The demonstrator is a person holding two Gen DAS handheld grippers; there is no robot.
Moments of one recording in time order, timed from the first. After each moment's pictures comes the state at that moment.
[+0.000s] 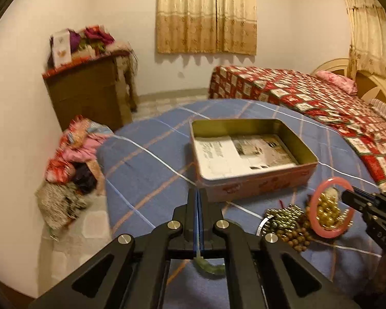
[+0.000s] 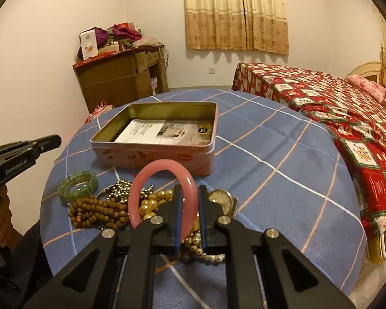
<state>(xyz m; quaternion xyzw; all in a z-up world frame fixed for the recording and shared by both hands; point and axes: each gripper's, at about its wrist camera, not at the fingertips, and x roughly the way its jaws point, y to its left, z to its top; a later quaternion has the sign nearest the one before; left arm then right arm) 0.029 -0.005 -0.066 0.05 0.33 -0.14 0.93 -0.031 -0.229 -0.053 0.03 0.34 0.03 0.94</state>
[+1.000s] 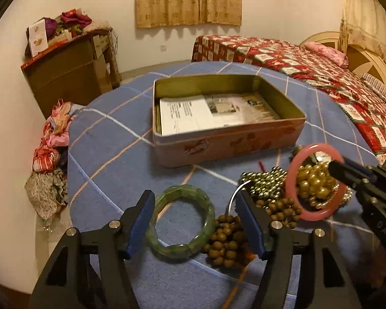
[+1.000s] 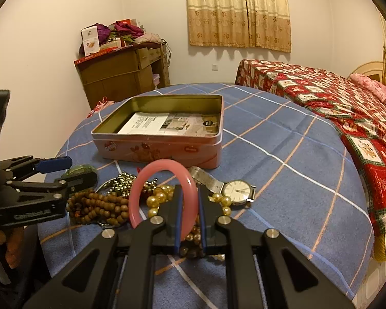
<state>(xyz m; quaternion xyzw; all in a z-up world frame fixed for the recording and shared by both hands) 0.026 -0.044 -0.102 0.08 0.39 -0.17 0.90 -0.030 -0.223 -0.062 0.03 0.35 0.04 0.94</state>
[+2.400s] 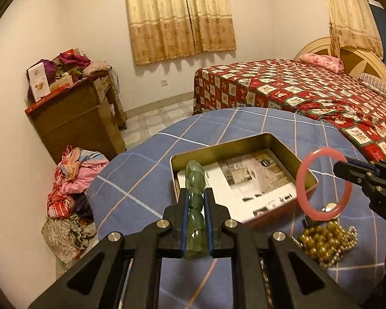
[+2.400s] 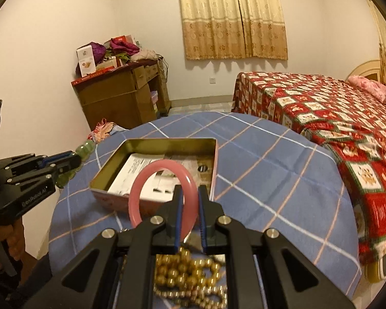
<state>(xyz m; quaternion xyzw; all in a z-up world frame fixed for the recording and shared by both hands) 0.078 -0.052 -0.036 0.13 0.30 -0.17 0.93 0.019 -0.239 -0.019 0.05 0.32 0.04 0.94</state>
